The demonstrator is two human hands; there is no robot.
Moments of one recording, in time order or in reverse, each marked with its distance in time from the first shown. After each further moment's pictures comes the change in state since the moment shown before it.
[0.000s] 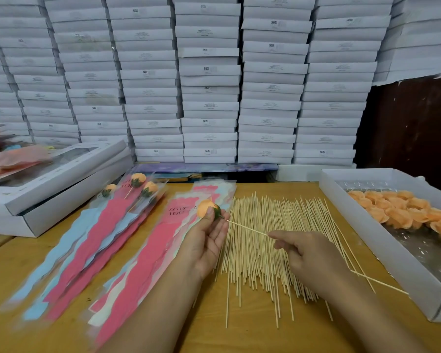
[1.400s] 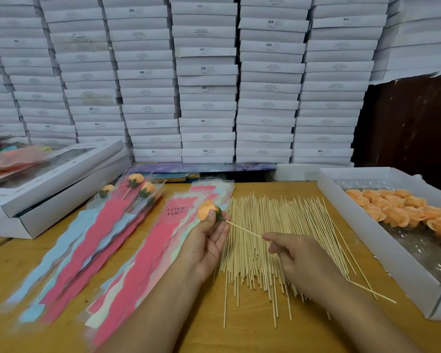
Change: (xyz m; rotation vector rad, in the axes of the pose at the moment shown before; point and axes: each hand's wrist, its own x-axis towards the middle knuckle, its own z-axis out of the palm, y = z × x) left_hand -0.001 -0.006 -0.002 0.019 -0.030 -0.011; right_hand -0.003 -0.003 0.009 0.014 -0.044 -0.047
